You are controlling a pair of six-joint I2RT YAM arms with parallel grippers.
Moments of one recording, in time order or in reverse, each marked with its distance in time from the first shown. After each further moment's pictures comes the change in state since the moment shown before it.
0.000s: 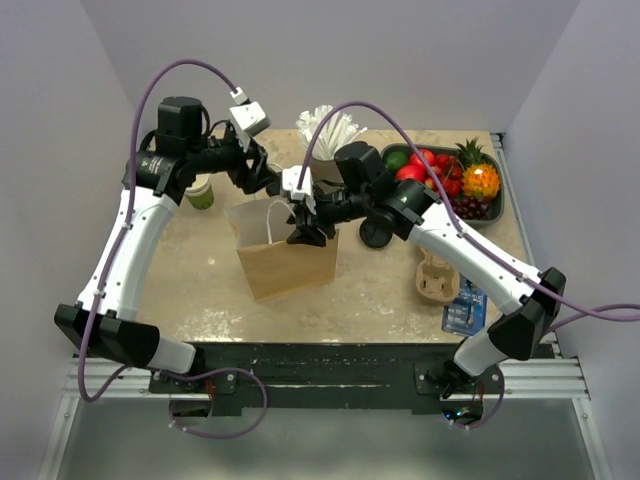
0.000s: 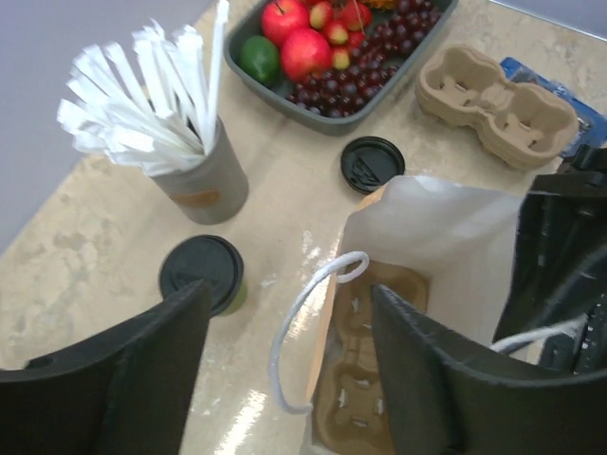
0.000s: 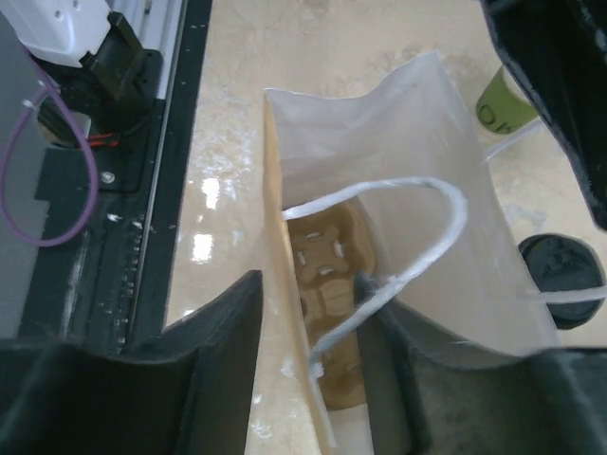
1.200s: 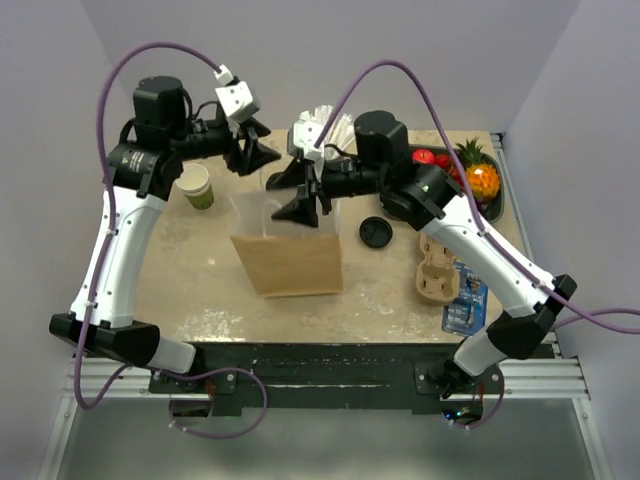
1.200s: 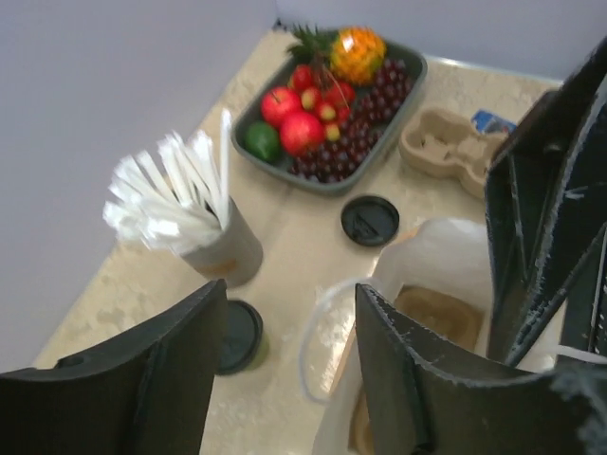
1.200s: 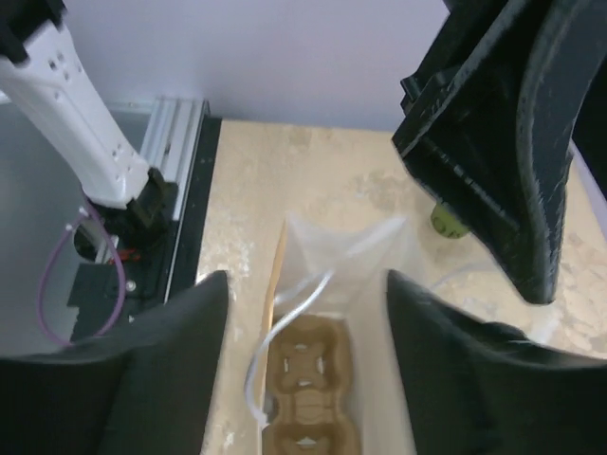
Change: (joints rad) left arm 0.001 0.029 0.219 0.005 0.117 0.009; right arm 0.000 0.019 0.254 0.095 -0.051 0.210
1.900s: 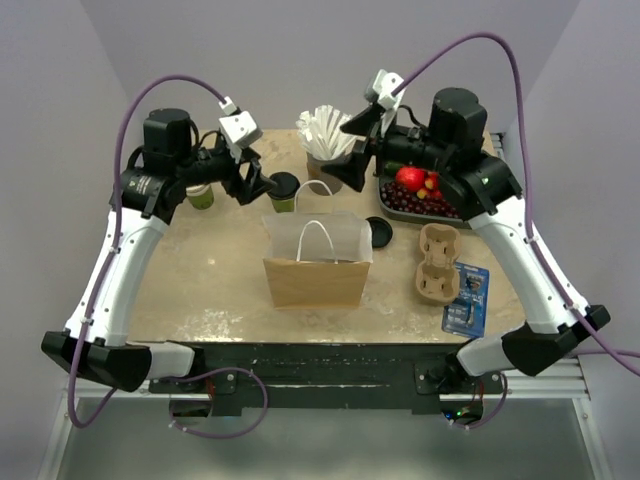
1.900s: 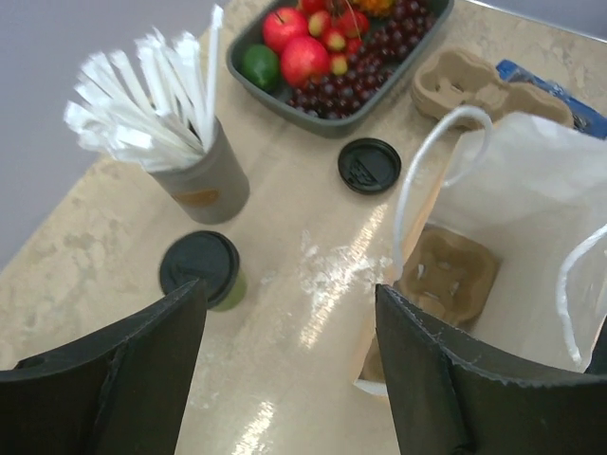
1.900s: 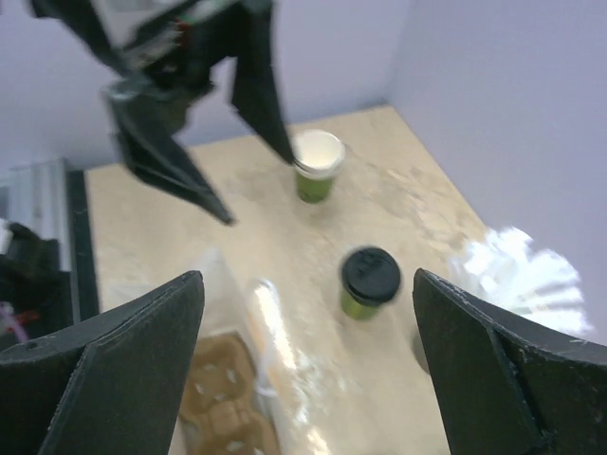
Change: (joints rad) left arm 0.000 -0.140 -0.311 0.041 -0.127 -0.014; right arm -0.256 -0.134 -0.060 0.048 0.086 0.130
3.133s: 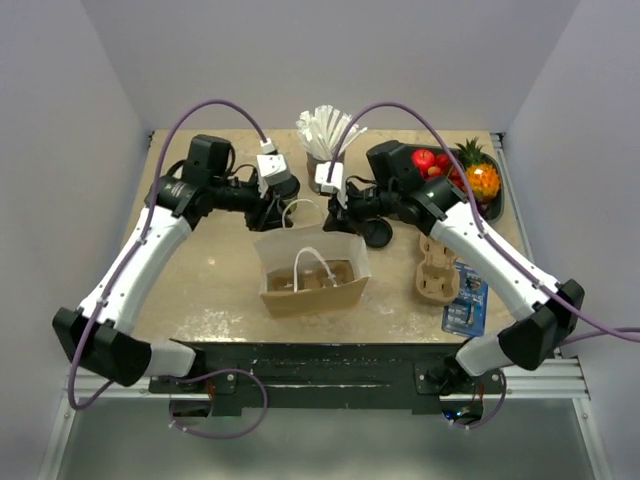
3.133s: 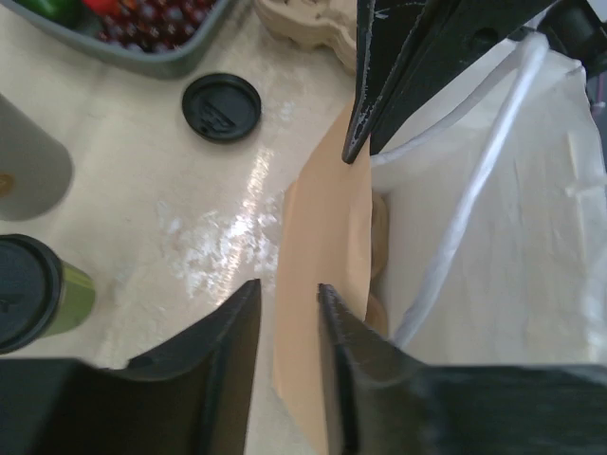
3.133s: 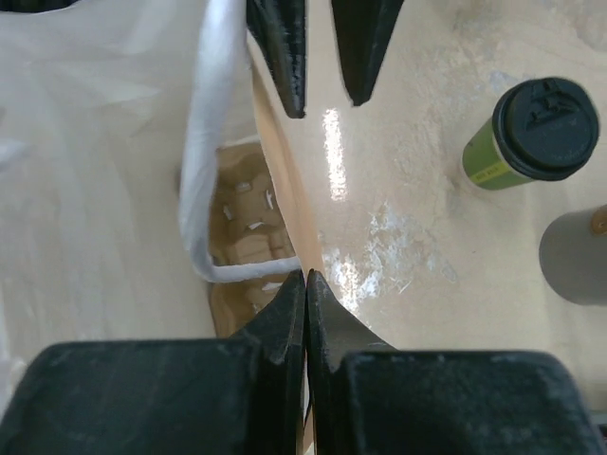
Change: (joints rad) left arm -0.111 0.072 -0.172 -0.120 0.172 0.113; right arm 0.084 0.063 -0.283 -0.280 -0.023 -0.397
